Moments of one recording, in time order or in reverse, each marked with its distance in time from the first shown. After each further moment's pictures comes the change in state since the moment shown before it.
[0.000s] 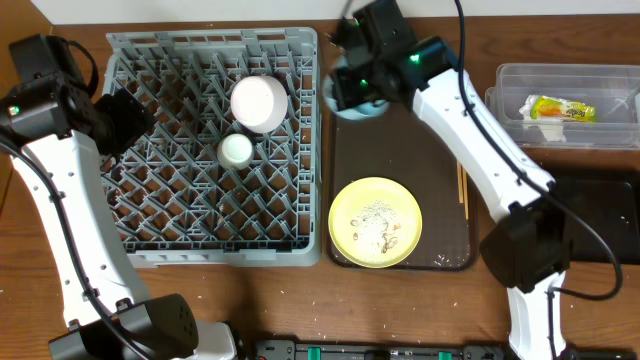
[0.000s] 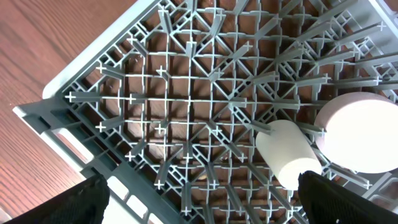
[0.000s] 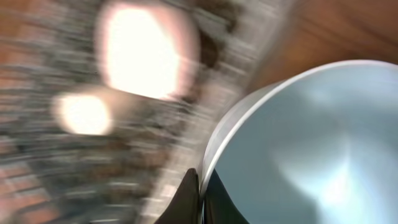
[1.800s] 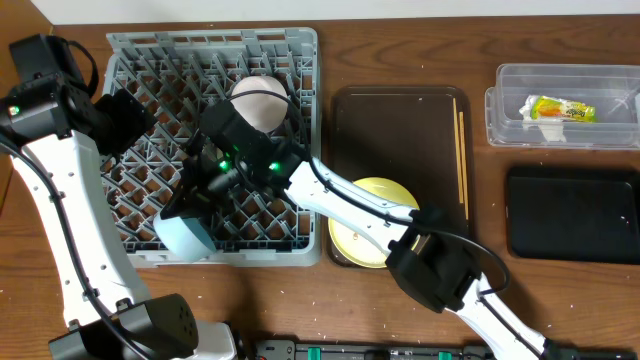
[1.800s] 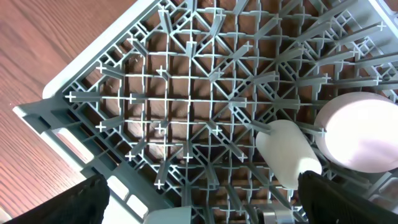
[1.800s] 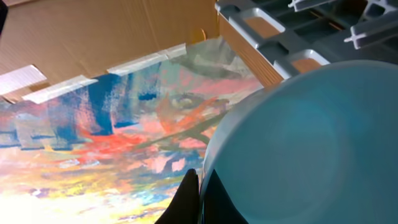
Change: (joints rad) left arm 0.000 0.000 0.000 0.000 0.000 0.000; right arm 0.439 0.268 0.006 0.678 -0.604 1.182
